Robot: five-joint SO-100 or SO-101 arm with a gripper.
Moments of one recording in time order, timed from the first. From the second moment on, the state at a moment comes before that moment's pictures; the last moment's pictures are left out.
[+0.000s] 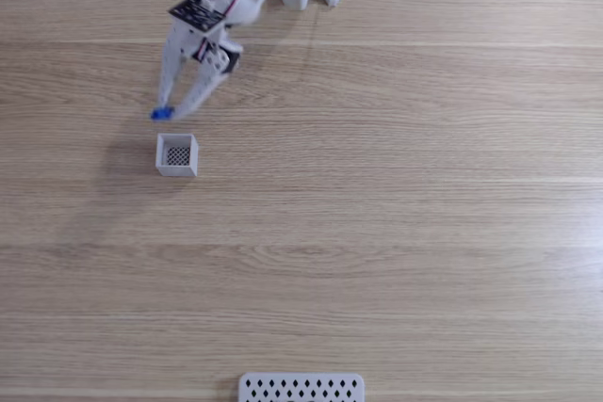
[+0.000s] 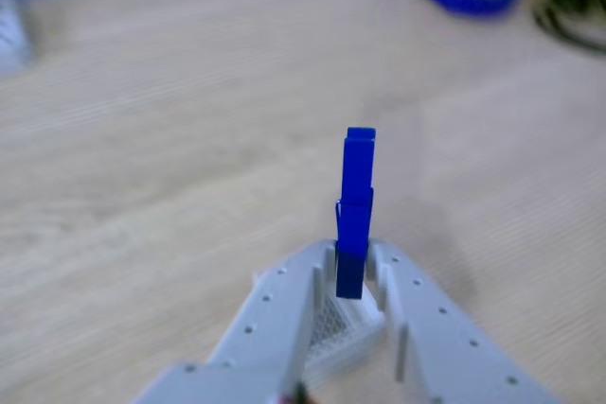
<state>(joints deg) 33.2 122.4 149.2 4.3 -96.7</state>
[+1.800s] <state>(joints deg) 34.4 97.6 146.1 -13.6 -97.4</state>
